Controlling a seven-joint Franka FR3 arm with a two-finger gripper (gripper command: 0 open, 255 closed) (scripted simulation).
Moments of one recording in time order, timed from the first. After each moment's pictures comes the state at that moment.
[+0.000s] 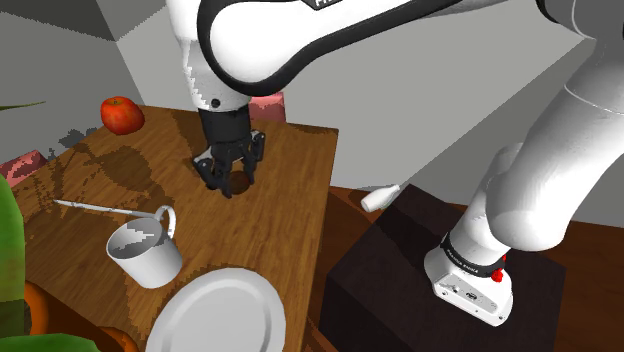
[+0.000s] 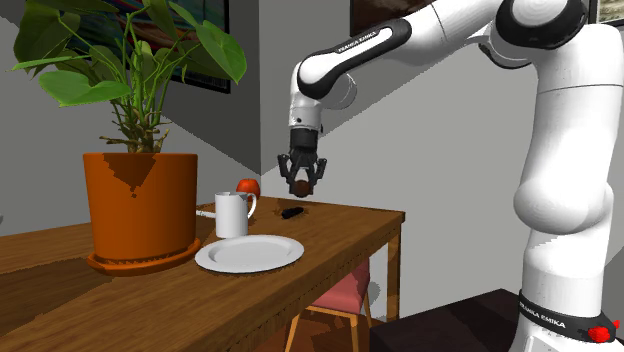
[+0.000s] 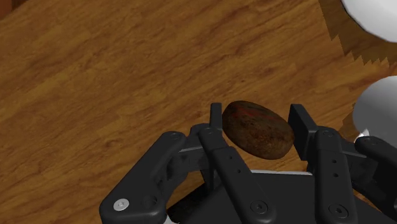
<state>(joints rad) 0.22 -0.03 0.45 -1.97 0.13 1.94 0.54</state>
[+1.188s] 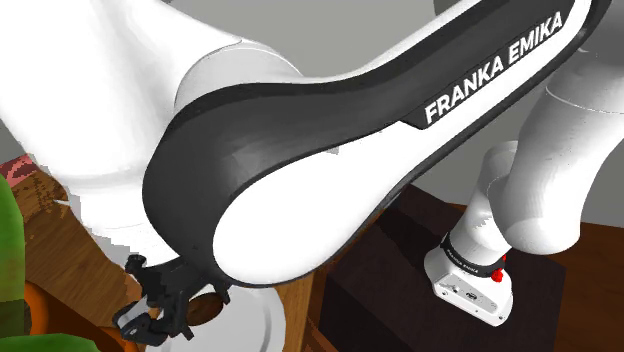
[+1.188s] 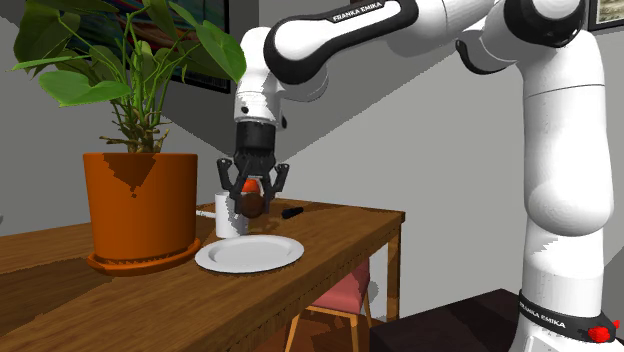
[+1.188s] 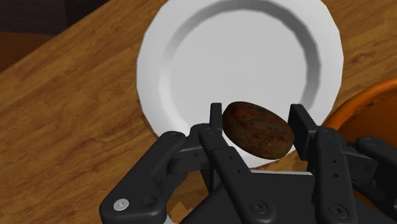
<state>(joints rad) 0.43 0.07 0.67 -1.90 0.06 2.00 0.98</state>
